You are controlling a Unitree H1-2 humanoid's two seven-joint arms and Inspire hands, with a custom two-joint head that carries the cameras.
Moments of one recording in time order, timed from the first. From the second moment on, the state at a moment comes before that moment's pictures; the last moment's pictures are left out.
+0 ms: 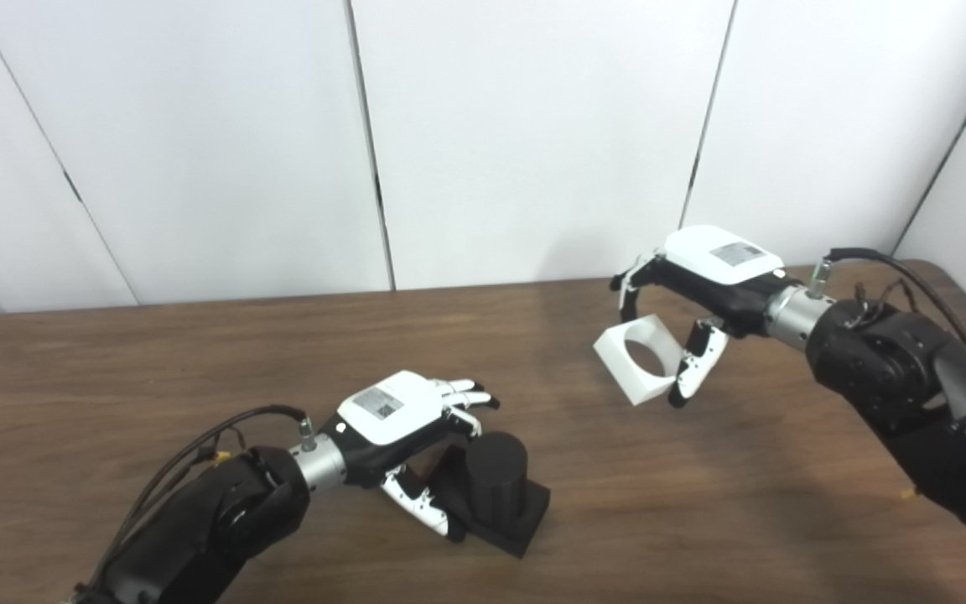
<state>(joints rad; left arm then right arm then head) -0.55 0.42 -0.66 0.28 0.71 -0.39 -0.18 -0.51 -0.65 0.27 -0.17 -0.59 0.02 0.53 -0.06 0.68</state>
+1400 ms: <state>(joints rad) -0.57 0.41 -0.66 0.28 0.72 -0.36 -0.22 -0.56 -0.46 0.36 -0.32 -0.52 0.07 0.75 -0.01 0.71</state>
